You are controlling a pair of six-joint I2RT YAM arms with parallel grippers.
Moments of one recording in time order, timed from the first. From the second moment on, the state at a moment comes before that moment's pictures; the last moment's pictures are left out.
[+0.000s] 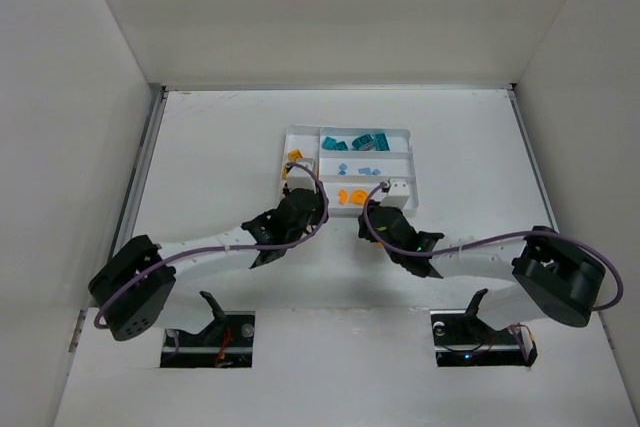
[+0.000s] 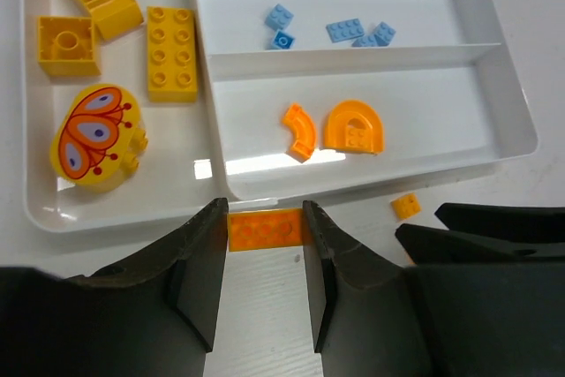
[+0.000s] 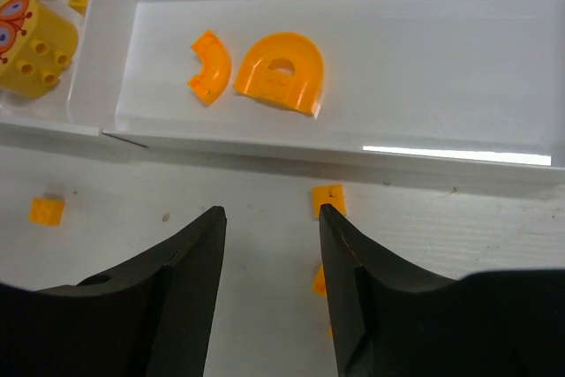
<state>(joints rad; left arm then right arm) -0.91 1.30 0.60 0.22 -0.49 -0.54 0.94 1.38 0.51 0.29 0.60 0.65</state>
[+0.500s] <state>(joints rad) -0.87 1.59 0.76 0.29 -0.39 -0.56 0.94 1.47 0.51 0.27 0.65 0.69</state>
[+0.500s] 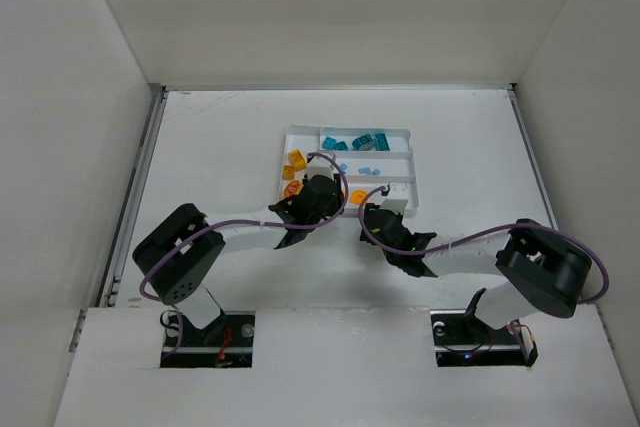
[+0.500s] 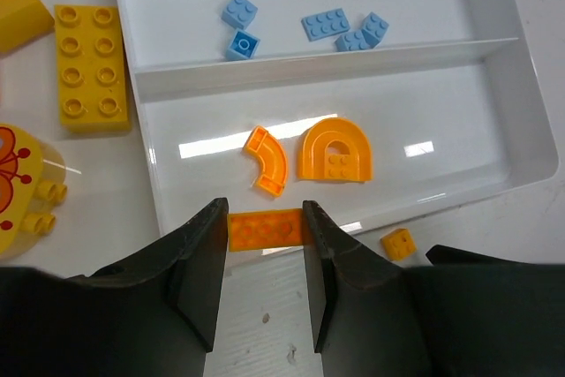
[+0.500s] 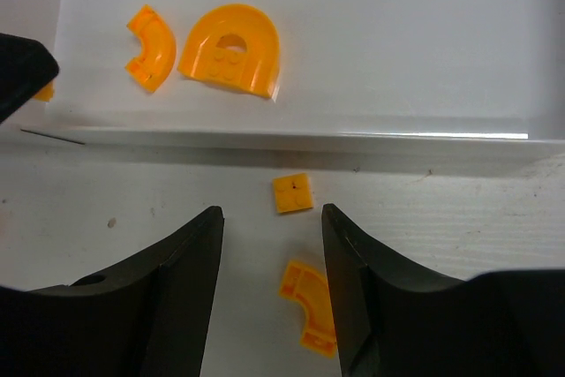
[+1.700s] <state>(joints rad) -0.88 1.19 0.47 0.14 -0.45 -0.57 0.97 1.57 0.55 0.30 0.69 0.70</state>
